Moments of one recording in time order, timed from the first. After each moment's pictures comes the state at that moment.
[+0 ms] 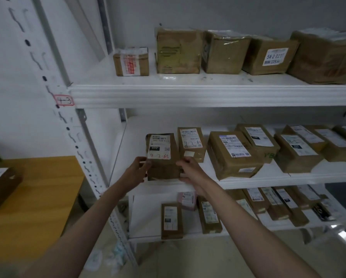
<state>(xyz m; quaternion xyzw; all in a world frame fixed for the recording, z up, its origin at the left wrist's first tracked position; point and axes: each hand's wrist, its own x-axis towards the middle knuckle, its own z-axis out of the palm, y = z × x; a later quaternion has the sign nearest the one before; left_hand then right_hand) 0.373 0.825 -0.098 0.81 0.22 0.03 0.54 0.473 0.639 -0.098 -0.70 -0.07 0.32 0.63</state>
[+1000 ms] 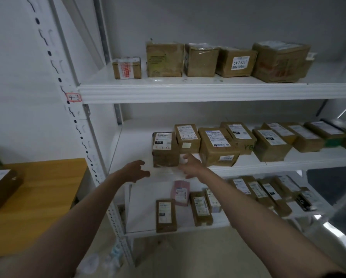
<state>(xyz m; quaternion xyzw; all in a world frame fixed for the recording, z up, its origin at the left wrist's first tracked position) 0.349 0.794 -0.079 0.89 0.23 -0.10 0.37 0.435 0.582 -0.065 -0.87 -0.15 0.24 0.41</state>
